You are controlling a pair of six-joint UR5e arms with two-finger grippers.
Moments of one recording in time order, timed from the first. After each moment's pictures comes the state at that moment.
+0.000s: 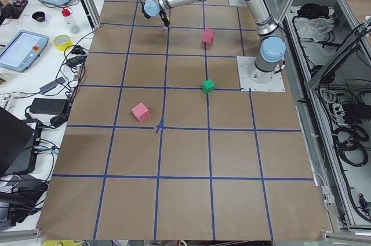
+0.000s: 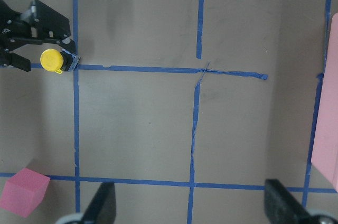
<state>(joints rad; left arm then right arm) -1.80 -2.21 -1.34 -1.43 1.24 -0.55 1.59 -1.58 1.50 -1.51 -1.53 -0.02</state>
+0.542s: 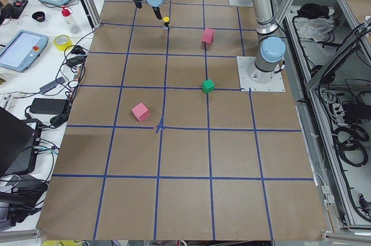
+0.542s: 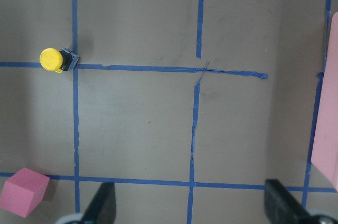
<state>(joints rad) -1.70 -1.95 -1.37 -1.49 1.38 -0.26 1.59 -1.58 1.50 -1.51 -1.53 -0.02</state>
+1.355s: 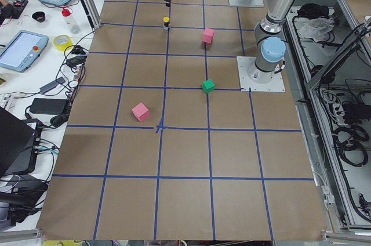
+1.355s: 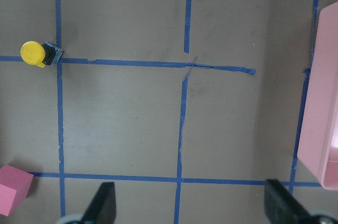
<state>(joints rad) -1.59 -1.54 -1.57 -1.44 1.57 0.21 1.59 -1.57 1.51 -1.50 -1.57 -0.03</state>
